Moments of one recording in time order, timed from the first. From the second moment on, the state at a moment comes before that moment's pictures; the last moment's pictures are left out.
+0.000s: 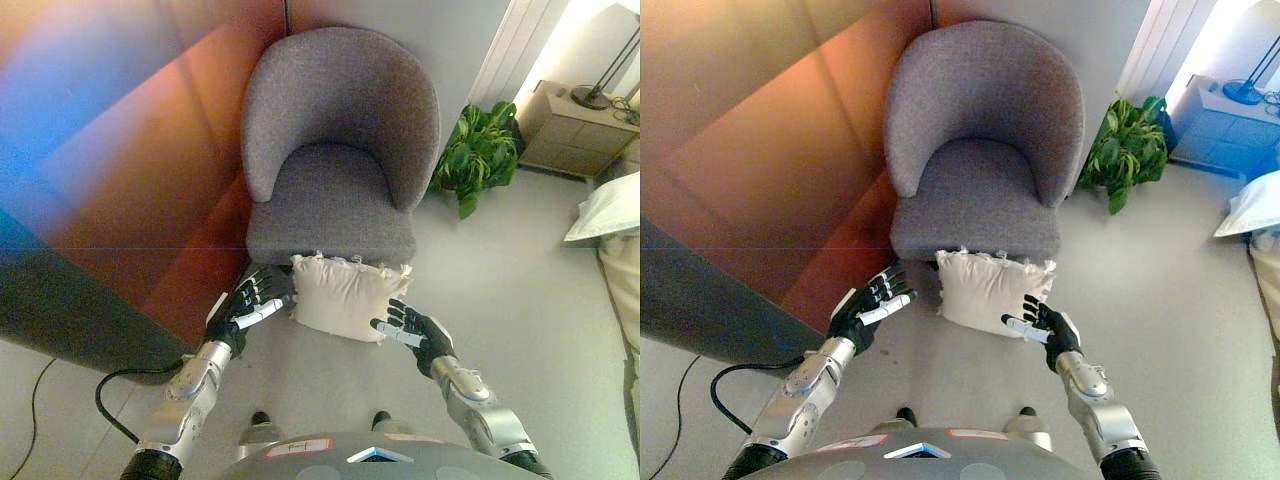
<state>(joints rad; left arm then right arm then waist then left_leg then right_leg) 0.25 0.39 -0.21 0.18 -0.50 -0.04 -0.07 0.27 -0.32 0.22 0.16 0.34 0.24 -0.04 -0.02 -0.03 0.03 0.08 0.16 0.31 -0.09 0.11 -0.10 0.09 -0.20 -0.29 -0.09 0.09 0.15</state>
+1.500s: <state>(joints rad) 0.18 0.46 -0.18 0.19 -0.50 -0.07 -0.13 0.27 -0.31 0.20 0.12 0.31 0.19 -0.01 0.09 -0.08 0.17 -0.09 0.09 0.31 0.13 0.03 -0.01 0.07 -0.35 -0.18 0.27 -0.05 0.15</state>
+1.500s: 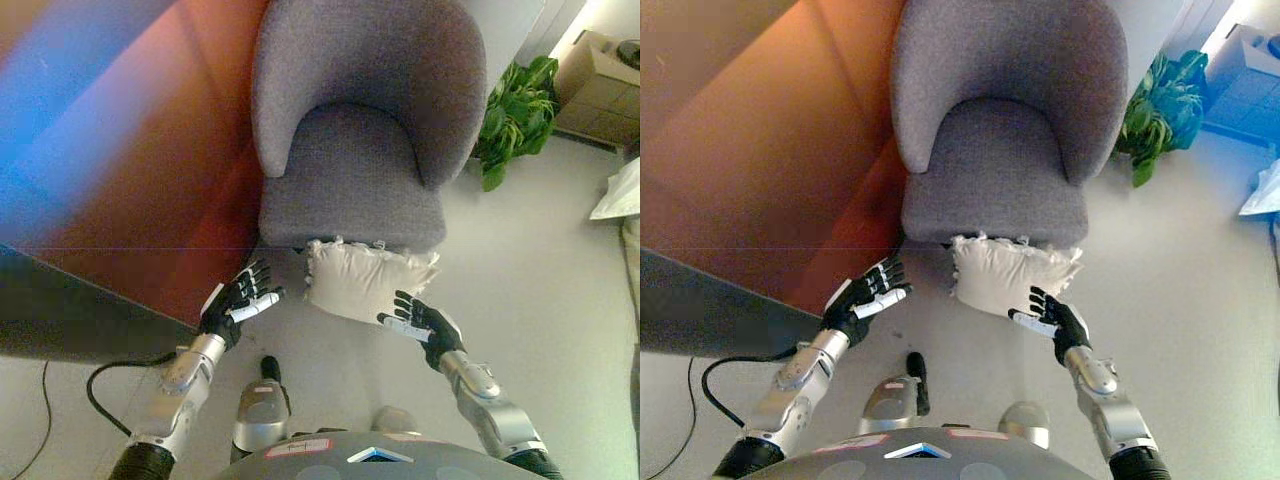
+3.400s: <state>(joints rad) -0.22 0.57 -0.36 0.11 -0.57 -0.19 -0.05 -0.86 -0.69 0.29 0.87 -0.12 0.44 -0.51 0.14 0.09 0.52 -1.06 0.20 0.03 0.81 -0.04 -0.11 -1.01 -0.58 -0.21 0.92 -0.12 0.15</state>
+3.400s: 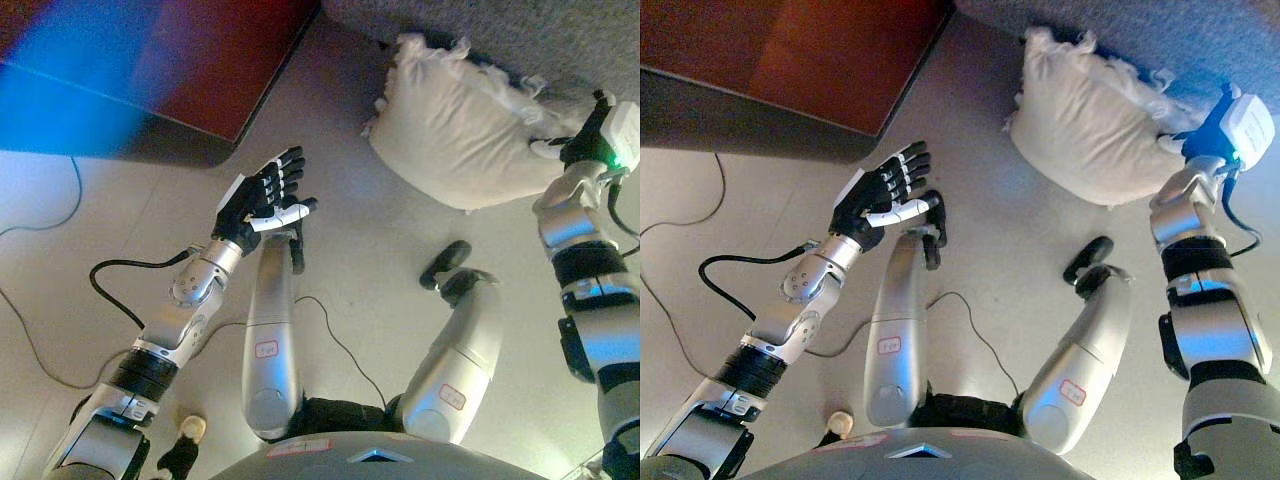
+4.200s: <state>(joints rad) -0.20 0.57 -0.39 0.13 -0.59 -0.23 -0.07 -0.98 -0.72 0.35 1.05 0.04 0.47 -0.48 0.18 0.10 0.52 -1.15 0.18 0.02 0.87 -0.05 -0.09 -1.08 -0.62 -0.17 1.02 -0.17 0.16</state>
